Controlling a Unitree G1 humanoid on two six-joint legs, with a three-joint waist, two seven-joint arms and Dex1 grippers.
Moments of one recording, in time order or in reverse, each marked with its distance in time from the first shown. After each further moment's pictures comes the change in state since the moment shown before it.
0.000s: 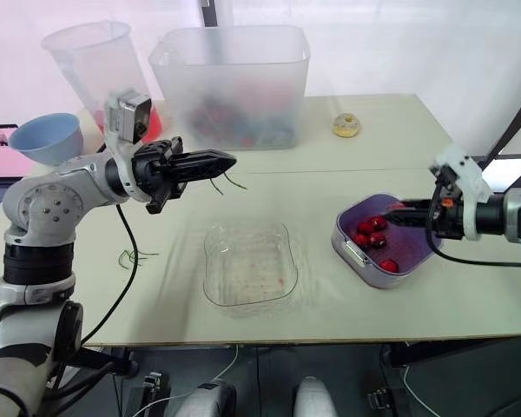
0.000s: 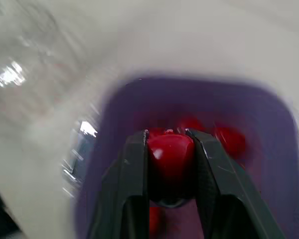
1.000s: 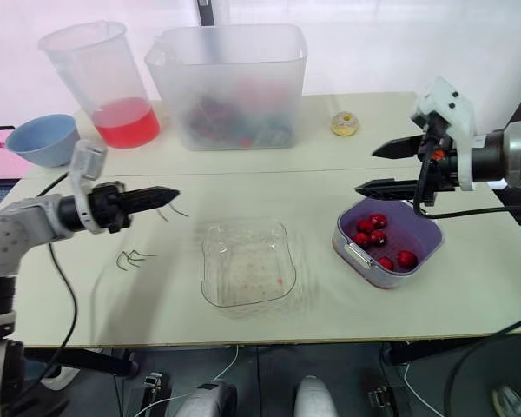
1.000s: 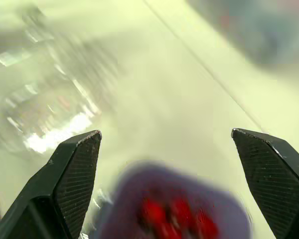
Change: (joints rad) left arm 0.252 0.276 0.132 0.205 0.021 0.123 0.070; right arm -0.403 0.057 -0.012 -0.219 0.014 0.179 0.114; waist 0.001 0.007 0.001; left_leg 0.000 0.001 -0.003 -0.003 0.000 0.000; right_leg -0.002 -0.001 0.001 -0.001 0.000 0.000
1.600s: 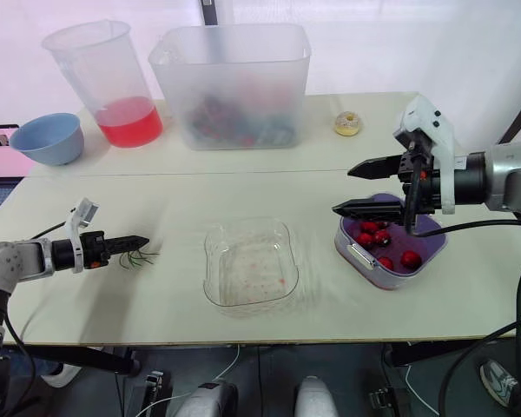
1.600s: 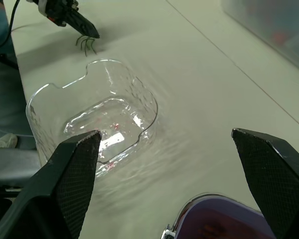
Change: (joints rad) left arm 0.058 0.022 -0.093 0.305 0.263 -0.025 0.008; right arm 0.123 0.021 -0.120 -0.177 0.183 0.136 -0.102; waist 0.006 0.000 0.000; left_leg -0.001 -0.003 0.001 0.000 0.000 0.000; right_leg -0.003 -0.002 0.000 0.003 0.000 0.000
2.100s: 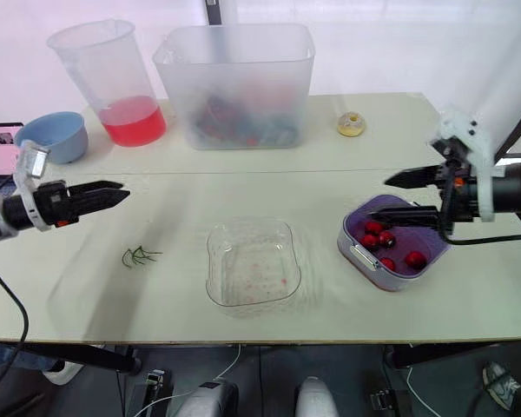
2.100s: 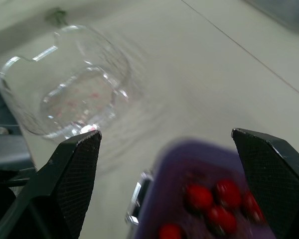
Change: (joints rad) left arm -0.102 0.116 0.055 -0.127 0.035 -0.289 -0.323; right arm 0.239 -0.163 -0.124 0.156 -0.073 -0.102 0.086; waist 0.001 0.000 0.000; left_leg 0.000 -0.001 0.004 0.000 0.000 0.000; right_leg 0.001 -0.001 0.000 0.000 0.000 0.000
